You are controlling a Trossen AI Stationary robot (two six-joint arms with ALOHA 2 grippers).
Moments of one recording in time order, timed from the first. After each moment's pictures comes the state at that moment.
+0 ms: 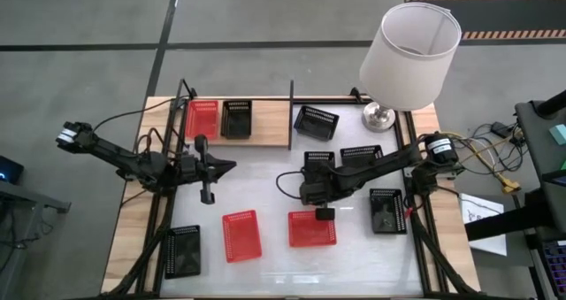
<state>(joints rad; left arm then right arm) -0.37 0.69 0.42 0.50 -0.53 0.16 0.20 1.83 1.23 -0.76 0.20 0.16</state>
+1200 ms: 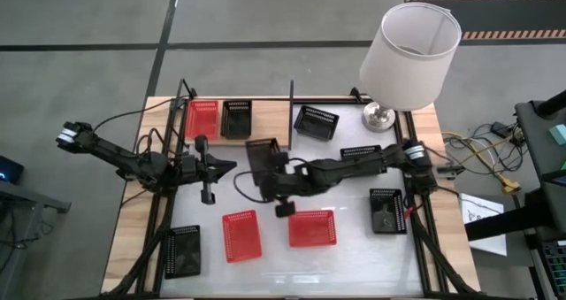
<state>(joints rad) -0.37 0.70 0.42 0.50 -0.53 0.17 0.17 2.06 1.84 -0.72 0.34 -0.22</state>
